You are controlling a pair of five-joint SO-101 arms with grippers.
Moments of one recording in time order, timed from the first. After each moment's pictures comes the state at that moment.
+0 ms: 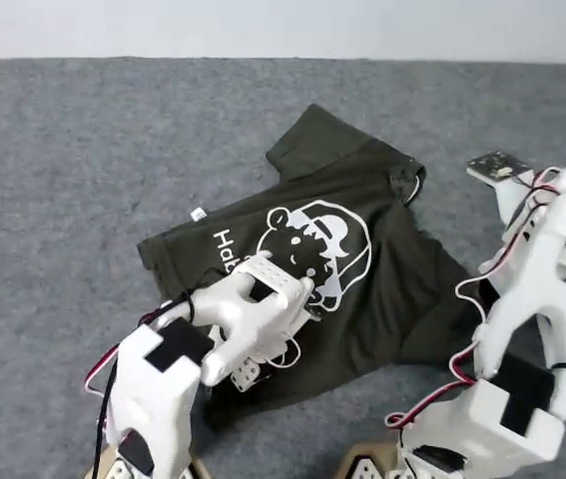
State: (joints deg) left arm 32.4 27.6 22.8 96.4 -3.4; right arm 26.2 3.2 -1.2 100.7 53.2
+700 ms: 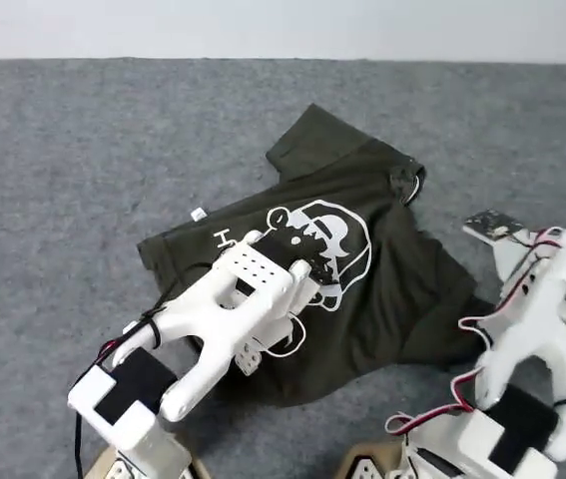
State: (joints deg) left arm 32.4 9.4 23.1 98.4 -3.3; right arm 34.2 -5.5 23.4 87.7 63.4
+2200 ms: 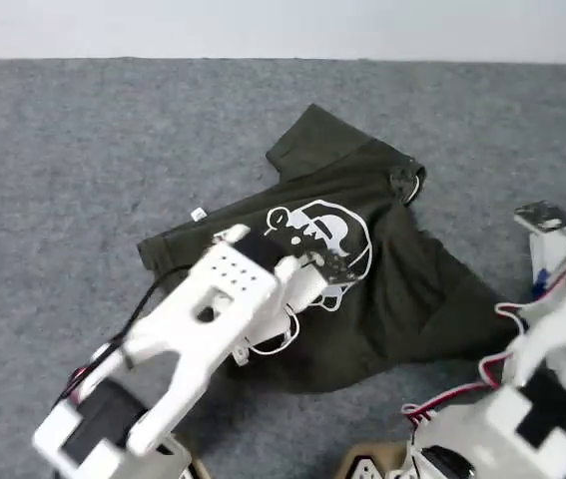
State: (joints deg) left arm 32.4 -3.8 23.2 98.6 -17.7; right arm 42.9 0.4 11.2 86.8 65.5
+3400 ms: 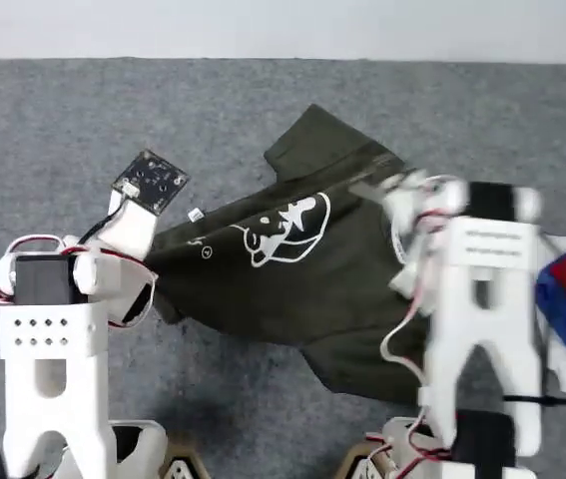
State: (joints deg) left arm -5.2 -36.1 23.1 98.9 -27.0; right arm -0.2 -15.2 15.1 100.7 50.3
